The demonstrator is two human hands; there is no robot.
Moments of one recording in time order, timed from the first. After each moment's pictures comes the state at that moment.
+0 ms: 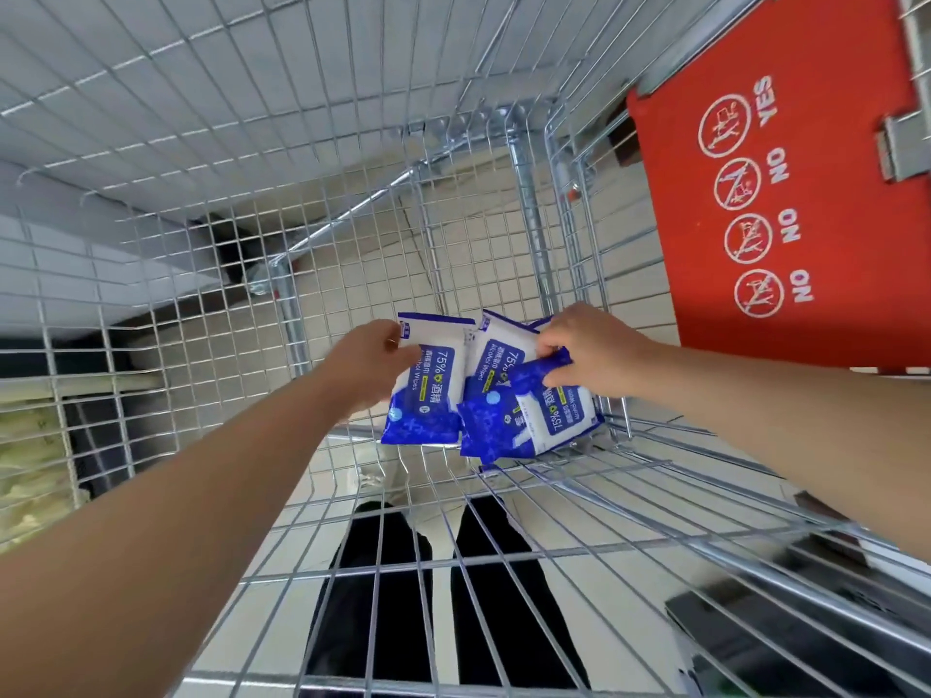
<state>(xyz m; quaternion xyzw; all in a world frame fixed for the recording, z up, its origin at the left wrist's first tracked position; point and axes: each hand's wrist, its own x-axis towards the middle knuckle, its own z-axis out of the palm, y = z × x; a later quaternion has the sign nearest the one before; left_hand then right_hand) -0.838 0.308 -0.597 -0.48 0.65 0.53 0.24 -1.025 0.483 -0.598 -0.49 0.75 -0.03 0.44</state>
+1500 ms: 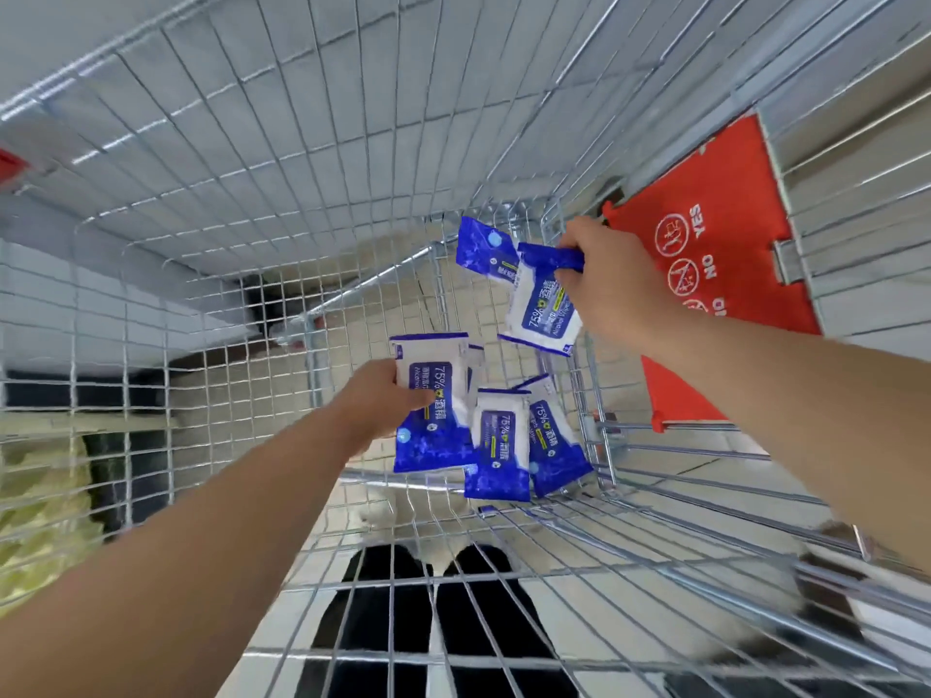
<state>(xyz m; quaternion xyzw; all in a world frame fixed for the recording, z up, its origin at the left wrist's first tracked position) -0.841 0.307 -0.549 -0.51 0.61 0.58 0.17 -1.062 0.412 -0.498 -0.39 0.87 -0.19 0.22</state>
